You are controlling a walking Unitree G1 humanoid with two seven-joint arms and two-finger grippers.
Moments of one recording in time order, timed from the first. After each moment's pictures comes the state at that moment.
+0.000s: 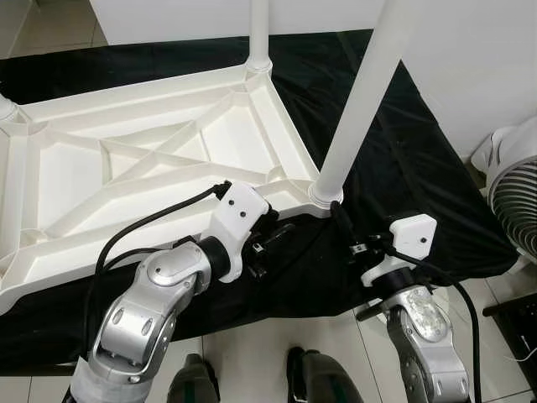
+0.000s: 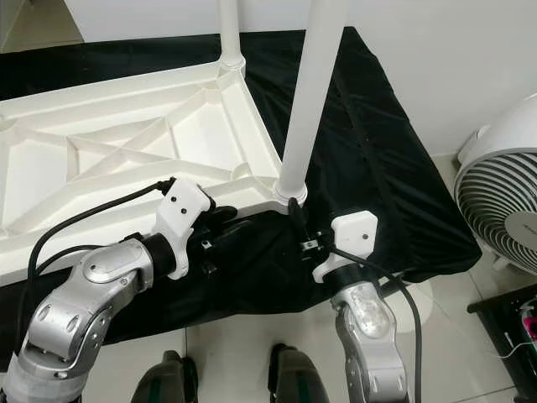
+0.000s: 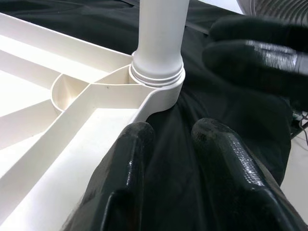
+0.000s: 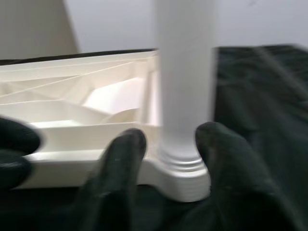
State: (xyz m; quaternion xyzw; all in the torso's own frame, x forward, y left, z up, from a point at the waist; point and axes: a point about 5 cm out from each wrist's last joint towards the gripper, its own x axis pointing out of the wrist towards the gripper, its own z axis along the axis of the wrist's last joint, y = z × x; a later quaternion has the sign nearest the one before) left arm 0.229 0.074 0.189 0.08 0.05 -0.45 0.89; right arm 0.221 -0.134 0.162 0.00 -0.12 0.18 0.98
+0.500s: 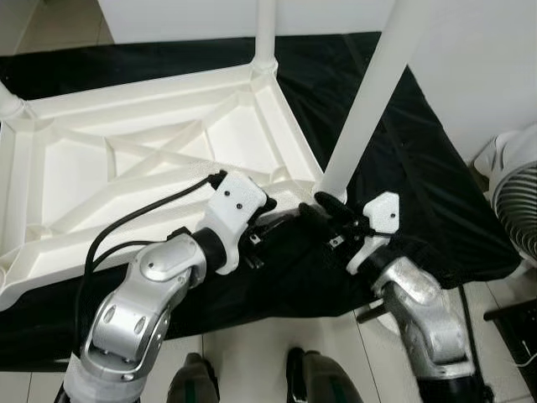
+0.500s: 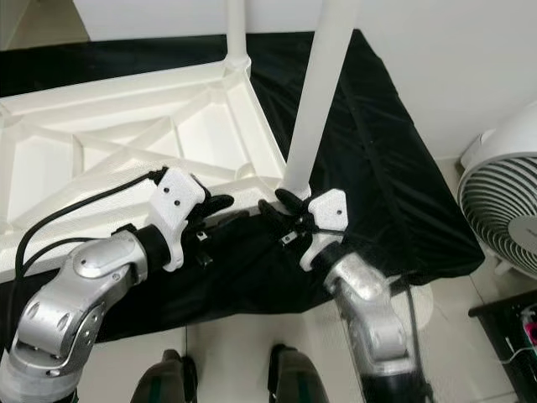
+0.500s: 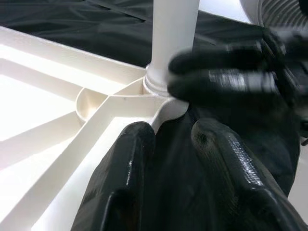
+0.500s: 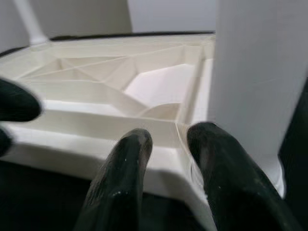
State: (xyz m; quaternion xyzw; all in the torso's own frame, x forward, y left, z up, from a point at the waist) left arm 0.227 0.078 0.198 0.10 0.03 -0.44 0.89; right arm 0.266 -0.141 0.163 -0.02 -0.08 0.30 0.95
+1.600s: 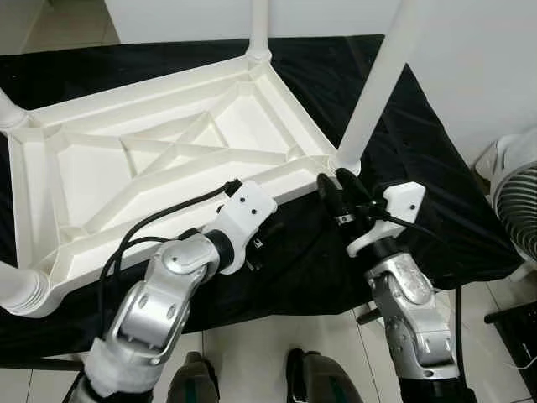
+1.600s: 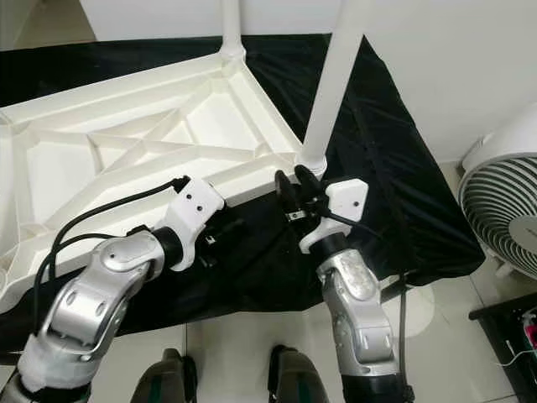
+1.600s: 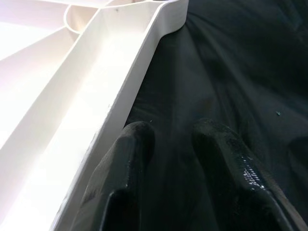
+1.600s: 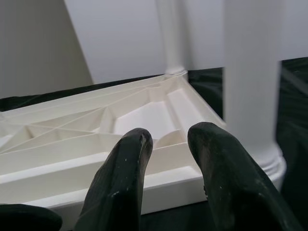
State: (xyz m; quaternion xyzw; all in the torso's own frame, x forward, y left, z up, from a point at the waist) left arm 0.251 0.070 0.176 0.15 0.09 -0.40 0.90; right arm 0.250 -0.133 0.180 0.06 -0.15 0.18 0.97
